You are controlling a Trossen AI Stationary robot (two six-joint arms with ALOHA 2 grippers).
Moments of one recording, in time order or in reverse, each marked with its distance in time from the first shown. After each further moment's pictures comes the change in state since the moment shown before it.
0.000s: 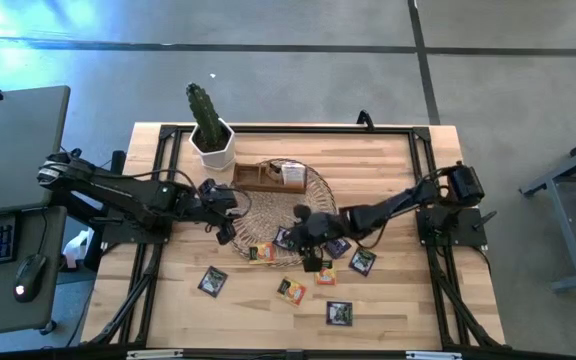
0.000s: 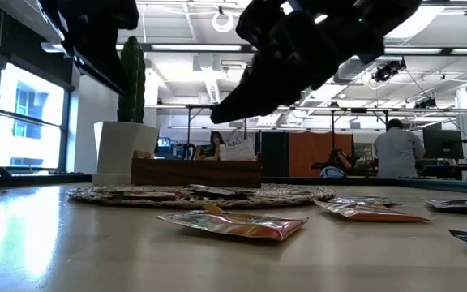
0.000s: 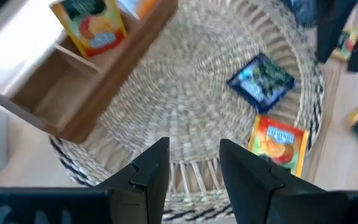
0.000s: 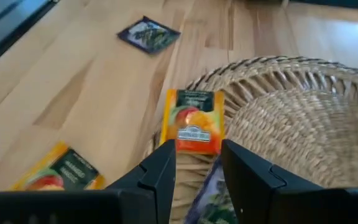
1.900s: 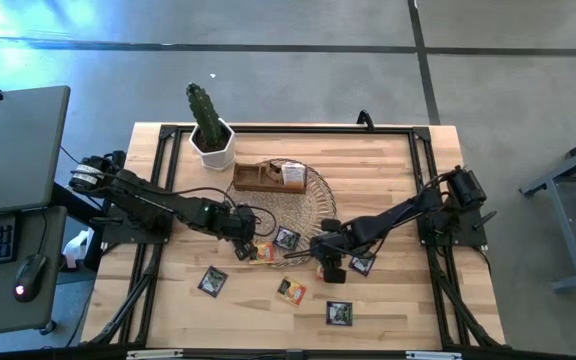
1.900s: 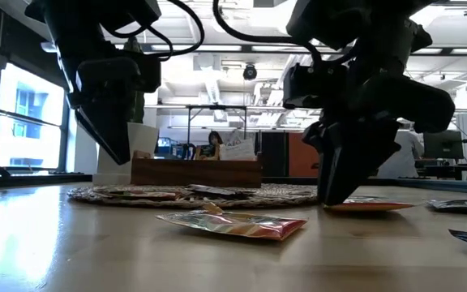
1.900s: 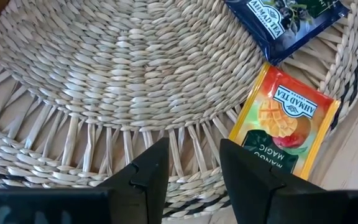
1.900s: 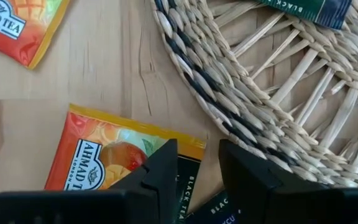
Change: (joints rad) left arm 0.000 0.368 0.000 0.141 0.180 -0.199; right arm 0.104 0.063 0.006 -0.588 0.012 0.290
